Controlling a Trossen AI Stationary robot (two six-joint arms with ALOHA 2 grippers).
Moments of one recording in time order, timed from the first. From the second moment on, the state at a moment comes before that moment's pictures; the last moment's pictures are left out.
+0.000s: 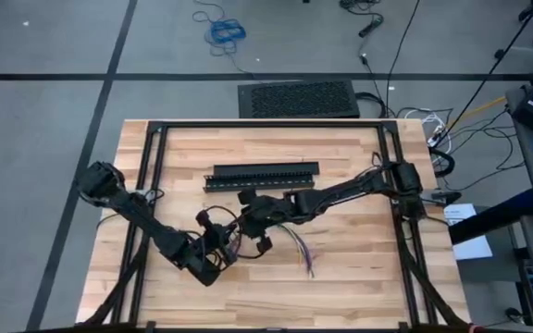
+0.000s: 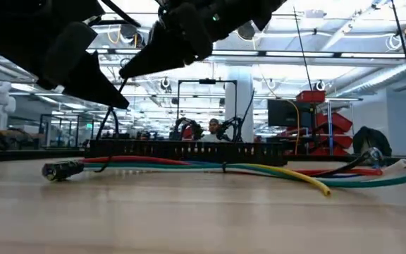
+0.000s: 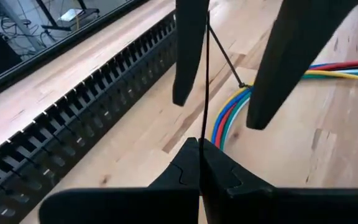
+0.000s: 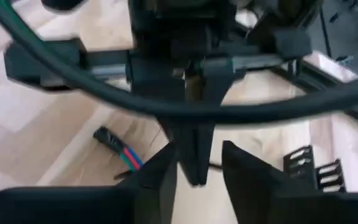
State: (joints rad) left arm -0.64 1.63 0.78 -0.24 -1.03 -0.88; right arm 0.13 2.01 1.45 -0.01 0.01 -0.38
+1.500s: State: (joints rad) left arm -0.63 1.66 0.78 -0.29 -1.02 -0.96; right arm 0.15 2.01 1.45 -0.07 0.07 -0.41
